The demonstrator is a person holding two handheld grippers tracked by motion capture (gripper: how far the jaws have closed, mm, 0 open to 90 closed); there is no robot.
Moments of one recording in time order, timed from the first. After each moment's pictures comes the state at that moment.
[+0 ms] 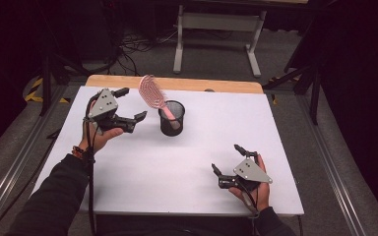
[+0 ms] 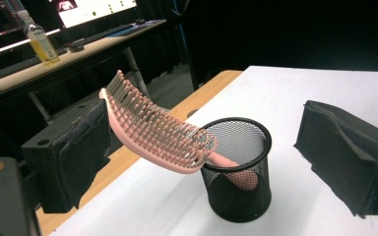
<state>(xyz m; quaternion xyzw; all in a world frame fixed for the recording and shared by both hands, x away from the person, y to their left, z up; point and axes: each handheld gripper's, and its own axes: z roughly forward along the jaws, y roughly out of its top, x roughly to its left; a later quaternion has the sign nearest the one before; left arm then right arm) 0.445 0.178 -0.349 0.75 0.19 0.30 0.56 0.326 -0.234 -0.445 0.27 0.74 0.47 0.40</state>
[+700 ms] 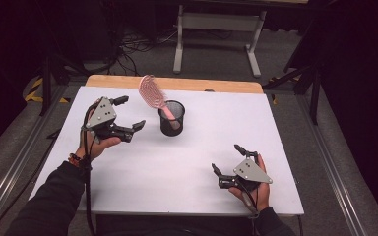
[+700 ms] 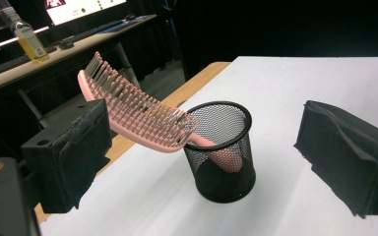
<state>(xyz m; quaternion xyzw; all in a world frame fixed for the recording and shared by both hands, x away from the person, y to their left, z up) 0.429 0.183 -0.362 0.76 0.17 0.29 0.55 0.326 -0.234 -0.445 0.27 0.74 0.48 0.40</state>
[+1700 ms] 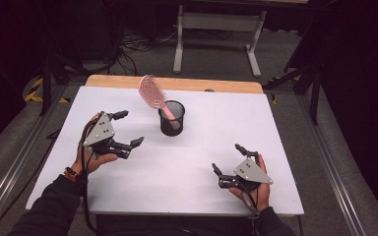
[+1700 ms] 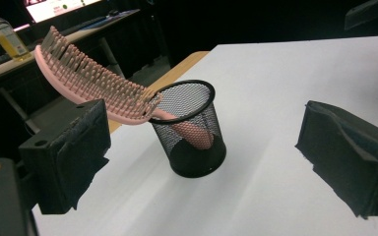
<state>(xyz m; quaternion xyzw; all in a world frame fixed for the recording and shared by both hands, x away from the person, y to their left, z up) 0.398 0.186 -0.384 0.77 0.15 0.28 0.55 0.325 -0.234 -0.444 0.26 0.73 0.48 0.41</state>
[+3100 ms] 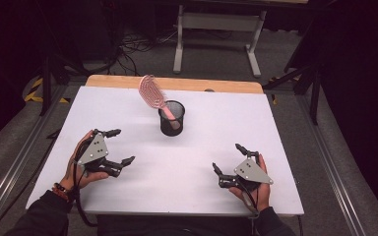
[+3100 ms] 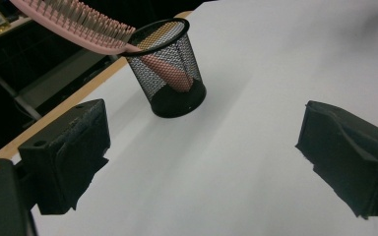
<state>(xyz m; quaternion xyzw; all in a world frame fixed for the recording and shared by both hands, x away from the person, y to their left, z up) 0.373 0.210 -0.423 0.81 0.15 0.27 0.50 0.324 -0.234 -0.443 0.27 0.73 0.47 0.41</state>
